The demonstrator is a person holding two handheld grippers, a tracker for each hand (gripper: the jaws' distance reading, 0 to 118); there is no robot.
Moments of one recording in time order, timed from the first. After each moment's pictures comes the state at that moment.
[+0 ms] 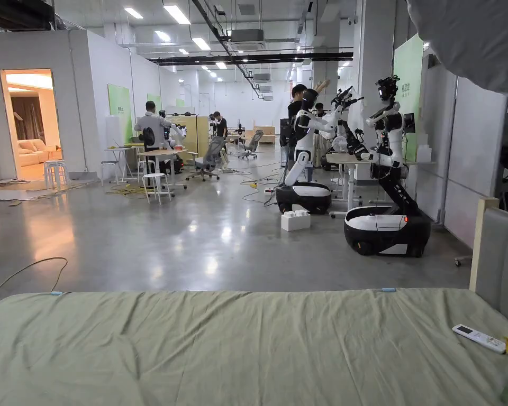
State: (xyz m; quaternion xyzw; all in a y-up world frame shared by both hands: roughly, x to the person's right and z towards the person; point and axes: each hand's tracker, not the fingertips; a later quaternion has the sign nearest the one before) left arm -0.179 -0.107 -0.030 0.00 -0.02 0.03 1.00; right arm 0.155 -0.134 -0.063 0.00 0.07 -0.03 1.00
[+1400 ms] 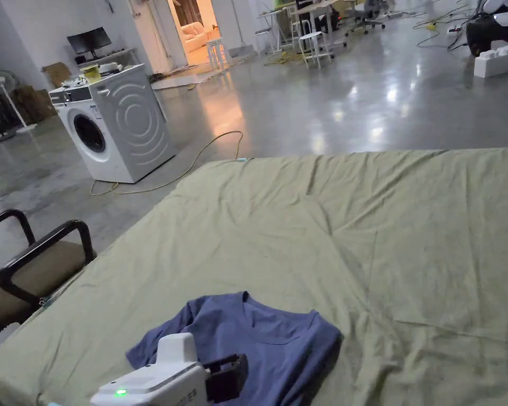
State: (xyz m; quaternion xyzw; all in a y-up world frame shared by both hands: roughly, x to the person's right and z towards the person) left arm -0.420 -0.271 -0.195 -0.35 0.11 0.10 0.92; right arm 0.133 -0.191 -0.110 -0.15 0.10 -0.02 0.98
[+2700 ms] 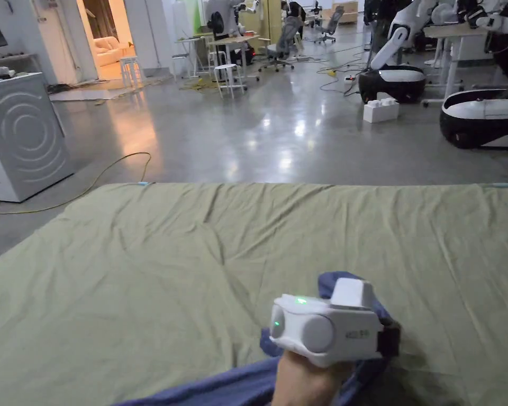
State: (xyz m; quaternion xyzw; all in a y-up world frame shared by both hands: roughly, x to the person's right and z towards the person) left arm -0.056 -0.238 -0.366 -0.35 -0.30 0.08 0.88; right arm 0.204 -0.225 -0.046 -0.24 0.01 -0.08 0.97
